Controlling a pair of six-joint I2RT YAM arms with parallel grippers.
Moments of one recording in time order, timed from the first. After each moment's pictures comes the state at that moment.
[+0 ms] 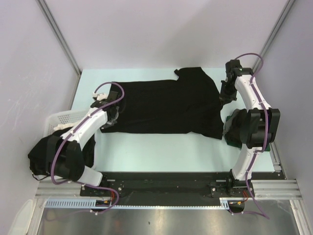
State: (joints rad) left arm -0.28 1.45 1.08 -0.90 -0.63 -0.66; right arm 0.03 1.90 1.75 -1.07 0.07 0.25
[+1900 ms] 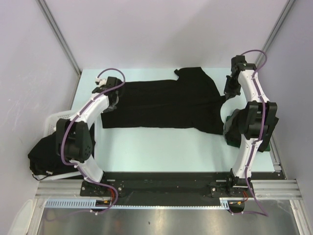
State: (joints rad) left arm -0.20 1.69 1.31 -0.78 -0.63 -0.44; right arm -0.05 2.09 1.98 -1.08 0.08 0.23
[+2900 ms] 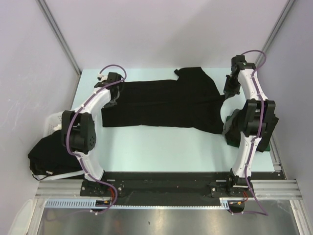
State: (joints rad) left arm -0.17 1.83 1.45 -0.77 -0.63 -0.38; right arm -0.06 2.16 2.03 -1.08 0.05 0.23
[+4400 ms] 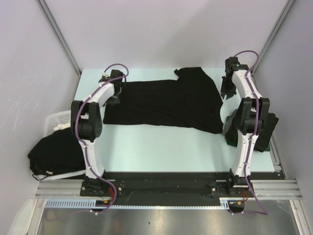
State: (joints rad) left arm -0.14 2.07 1.65 -0.79 -0.57 -0.33; right arm -0.02 2.22 2.05 -1.03 0.16 0.21
